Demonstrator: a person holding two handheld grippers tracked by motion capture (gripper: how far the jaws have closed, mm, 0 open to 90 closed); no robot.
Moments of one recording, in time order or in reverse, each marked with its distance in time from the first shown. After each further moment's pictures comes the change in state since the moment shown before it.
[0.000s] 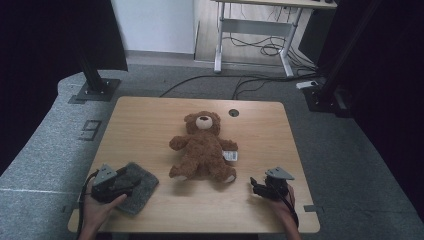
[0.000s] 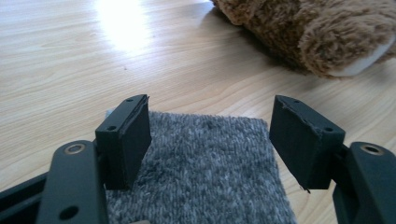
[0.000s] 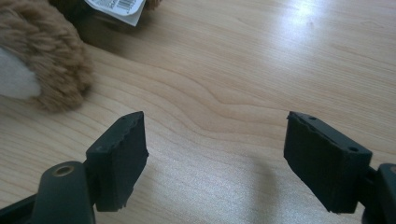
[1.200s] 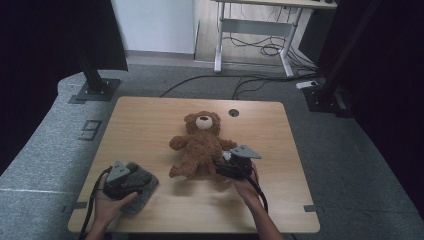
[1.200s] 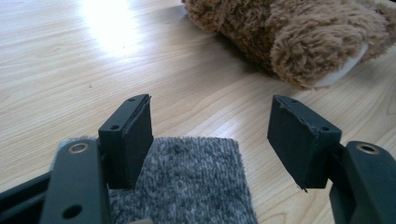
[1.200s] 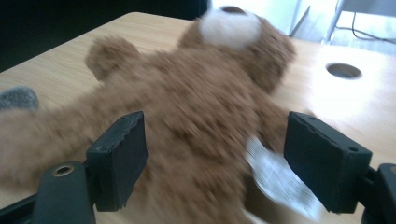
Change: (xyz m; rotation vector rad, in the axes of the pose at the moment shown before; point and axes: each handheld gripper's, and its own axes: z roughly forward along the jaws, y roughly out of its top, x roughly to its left) left arm -0.023 0.015 0.019 0.017 -0.047 0.057; right arm 0.102 0.110 0.017 -0.168 0.173 0.014
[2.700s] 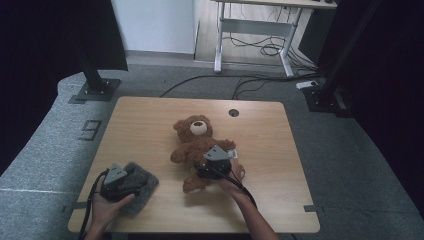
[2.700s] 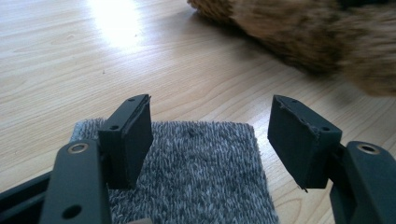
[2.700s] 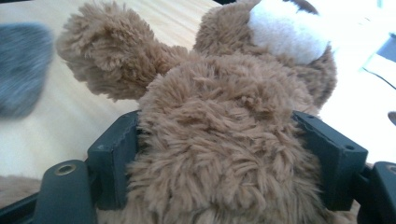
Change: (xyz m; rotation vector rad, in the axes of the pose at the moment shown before) left arm 0.007 -0.011 -0.003 0.010 0.029 -0.010; right arm 0.033 -0.011 0.046 0.023 0.089 -0.301
